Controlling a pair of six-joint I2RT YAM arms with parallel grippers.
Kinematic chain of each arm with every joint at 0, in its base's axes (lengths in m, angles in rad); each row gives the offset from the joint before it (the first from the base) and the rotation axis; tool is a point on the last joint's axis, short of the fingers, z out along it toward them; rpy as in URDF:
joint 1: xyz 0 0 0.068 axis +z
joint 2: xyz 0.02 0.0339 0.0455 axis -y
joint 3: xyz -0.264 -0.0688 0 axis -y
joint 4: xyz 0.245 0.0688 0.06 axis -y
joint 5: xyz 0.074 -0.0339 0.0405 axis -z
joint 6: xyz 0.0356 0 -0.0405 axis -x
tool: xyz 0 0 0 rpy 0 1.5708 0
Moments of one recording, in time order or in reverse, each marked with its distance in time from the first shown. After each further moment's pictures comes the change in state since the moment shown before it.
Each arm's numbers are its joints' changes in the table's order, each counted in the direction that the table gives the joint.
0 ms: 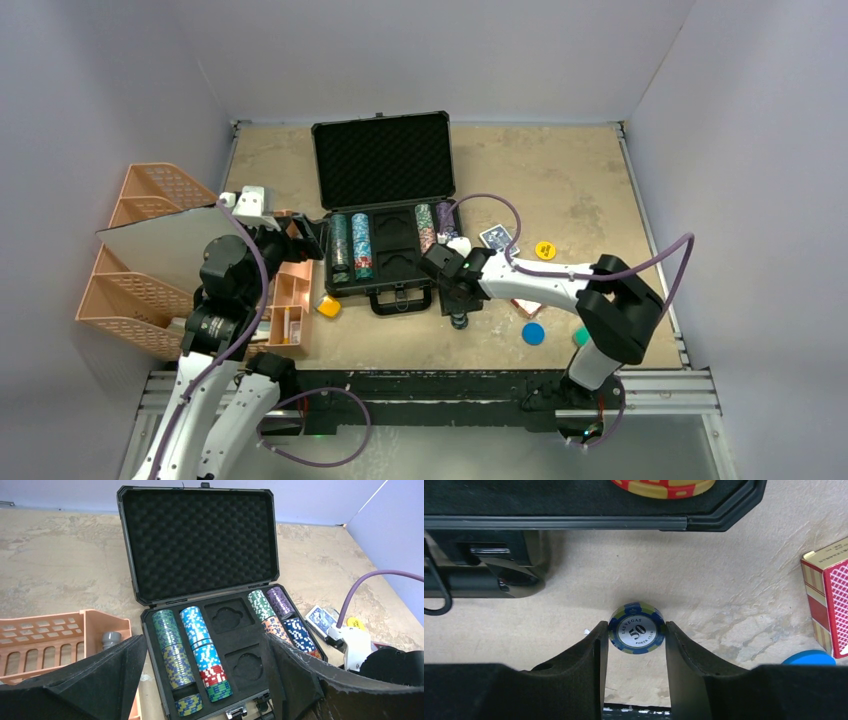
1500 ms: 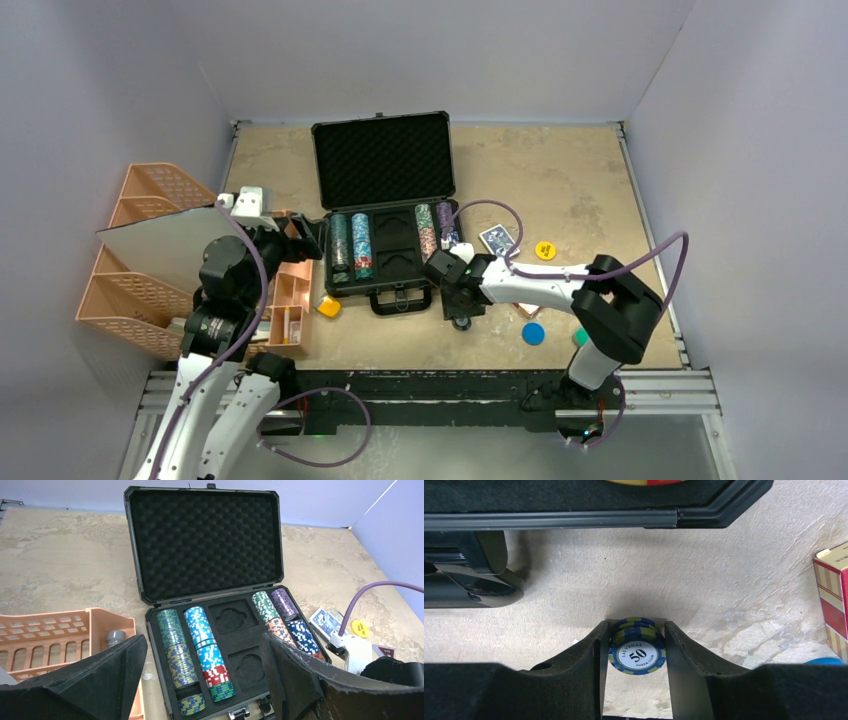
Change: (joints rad) left arm 0.001 0.005 0.000 -0.007 -0.021 0.000; right arm 0.000 -0.012 -0.064 0.061 0.005 -0.015
